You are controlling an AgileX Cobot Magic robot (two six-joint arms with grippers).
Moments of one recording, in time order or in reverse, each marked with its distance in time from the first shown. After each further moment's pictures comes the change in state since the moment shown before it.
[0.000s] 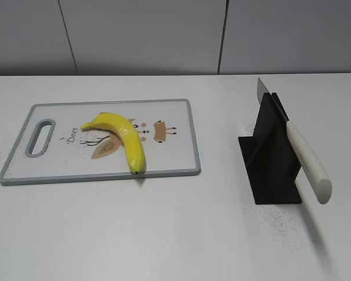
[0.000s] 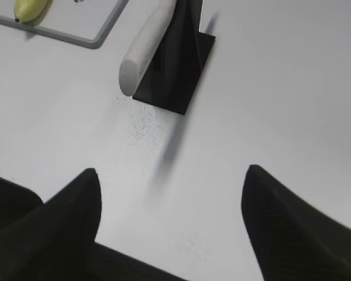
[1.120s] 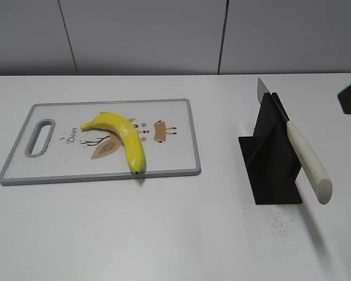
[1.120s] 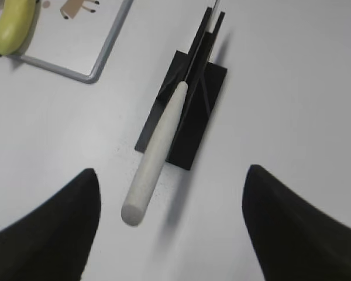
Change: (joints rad) left arm 0.000 0.000 0.000 0.000 0.000 0.000; right arm 0.000 0.899 -0.455 -0.007 -0.156 0.020
